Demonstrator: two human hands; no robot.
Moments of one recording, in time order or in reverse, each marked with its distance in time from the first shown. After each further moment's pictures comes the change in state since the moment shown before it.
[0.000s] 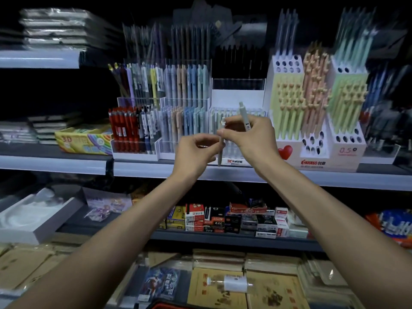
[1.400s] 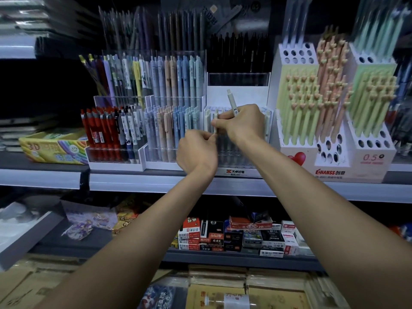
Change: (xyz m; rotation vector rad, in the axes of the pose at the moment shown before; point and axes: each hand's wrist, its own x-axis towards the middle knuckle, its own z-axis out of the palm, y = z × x) left_hand 0.086 -0.043 0.052 0.521 0.410 -0.175; right_hand 0.106 0.060 0.041 -0.227 0.151 0.172
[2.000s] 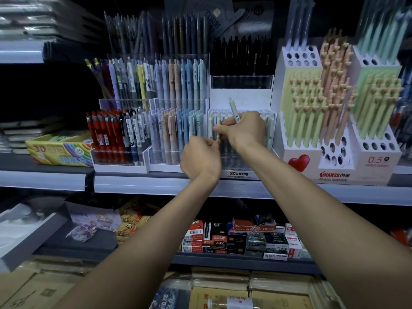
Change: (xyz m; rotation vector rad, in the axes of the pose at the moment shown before) left_hand -0.006 -0.003 -0.001 0.018 -0.004 -0.041; right_hand -0.006 0.003 0.008 -0.021 0.028 0.046
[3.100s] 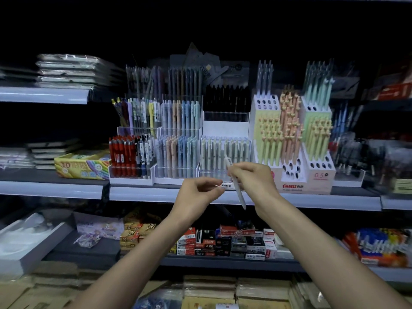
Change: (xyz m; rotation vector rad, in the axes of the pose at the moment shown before) left_hand -0.098 -0.009 -0.112 -0.457 -0.607 0.151; right_hand -0.132 -0.021 -0.115 0.260 -0.189 0.123
